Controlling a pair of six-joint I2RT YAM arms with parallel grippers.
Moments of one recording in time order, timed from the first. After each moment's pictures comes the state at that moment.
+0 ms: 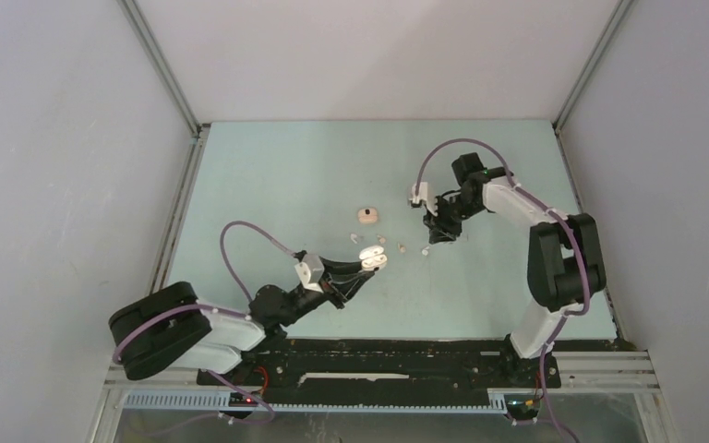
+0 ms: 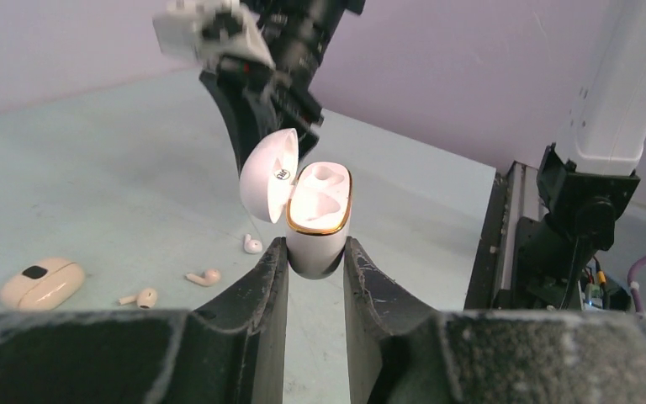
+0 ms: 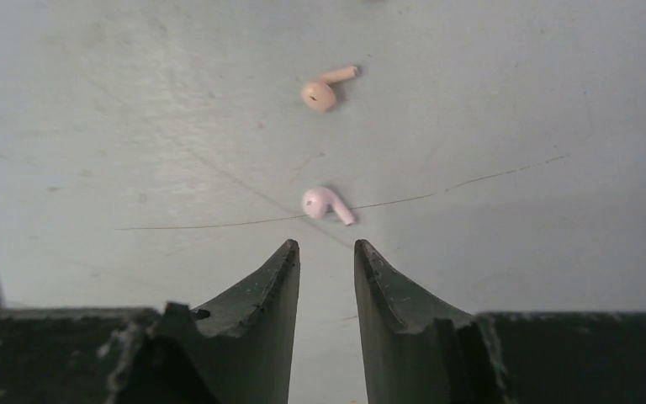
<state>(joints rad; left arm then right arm) -0.98 1.32 0.08 1.50 0.09 -0.19 0.25 1.73 1.24 -0.85 -0.72 -1.07</state>
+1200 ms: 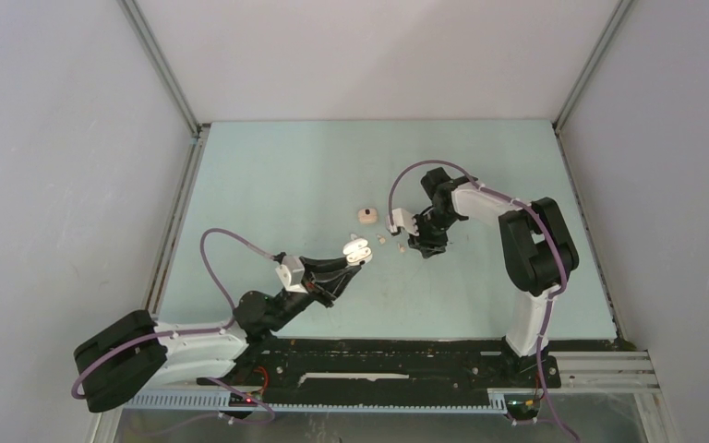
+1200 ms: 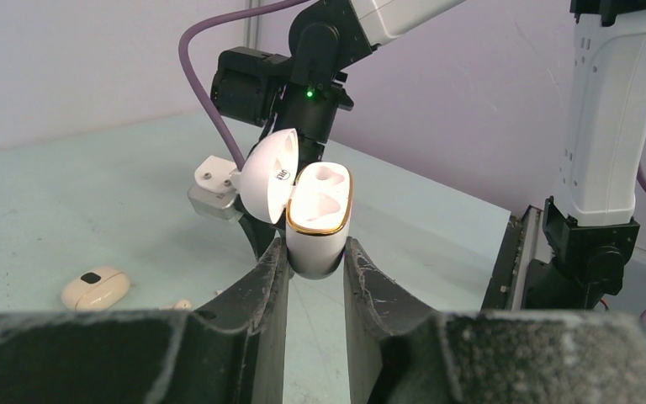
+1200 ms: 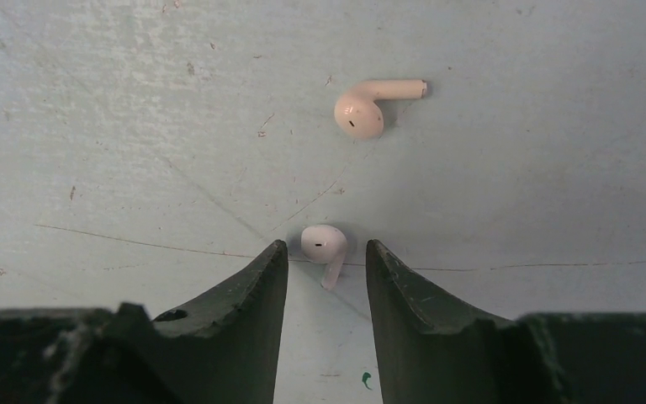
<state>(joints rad) -0.98 1.00 0.03 1.32 -0.02 -0.19 0.41 1.92 1.26 -0.80 -0.46 -1.23</state>
